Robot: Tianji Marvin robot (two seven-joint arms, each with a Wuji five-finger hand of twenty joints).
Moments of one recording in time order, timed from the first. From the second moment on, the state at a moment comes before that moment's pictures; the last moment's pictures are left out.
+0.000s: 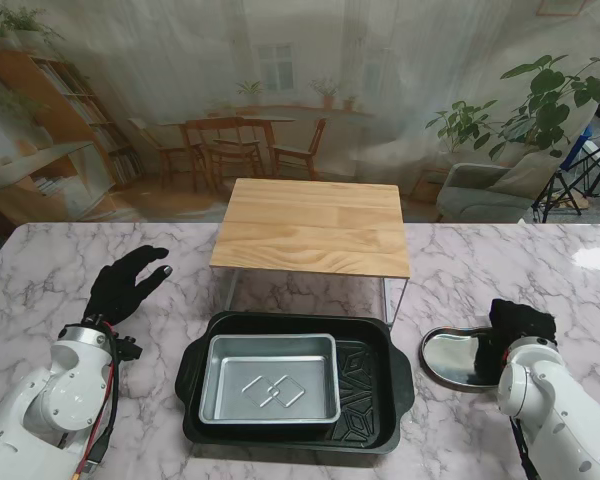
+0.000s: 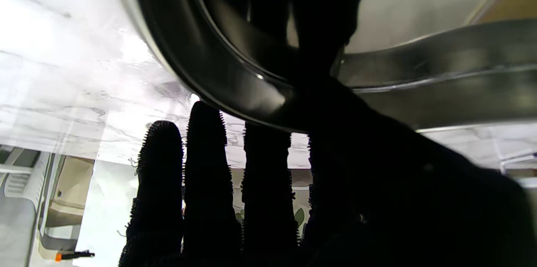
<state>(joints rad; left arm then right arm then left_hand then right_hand) 1.68 -1.14 -1.49 -1.59 0.60 -0.14 0.20 -1.52 -1.06 1.37 -1.26 -0.96 0.38 -0.08 0.97 0.00 0.01 0.00 0.54 0.16 0.20 0.45 0.48 0.20 0.13 0.31 0.37 0.31 0.27 0.42 0.06 0.29 0.74 0.42 0.70 -0.66 1.06 -0.26 0.49 -0.29 1.36 0.71 1.01 0.03 0.98 0.36 0.82 0.17 0.38 0.28 0.40 0.22 1.03 0.31</state>
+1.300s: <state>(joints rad) 1.67 -1.14 -1.49 -1.59 0.60 -0.13 0.21 -1.60 -1.11 1.47 -1.32 -0.64 0.34 -0.08 0.97 0.01 0.01 0.00 0.54 0.16 0.20 0.45 0.48 0.20 0.13 0.31 0.37 0.31 0.27 0.42 0.06 0.29 0.73 0.42 0.77 -0.55 1.00 -0.28 0.51 -0.27 1.14 0.76 0.88 0.15 1.22 0.72 1.28 0.20 0.98 0.53 0.83 0.40 1.47 0.30</state>
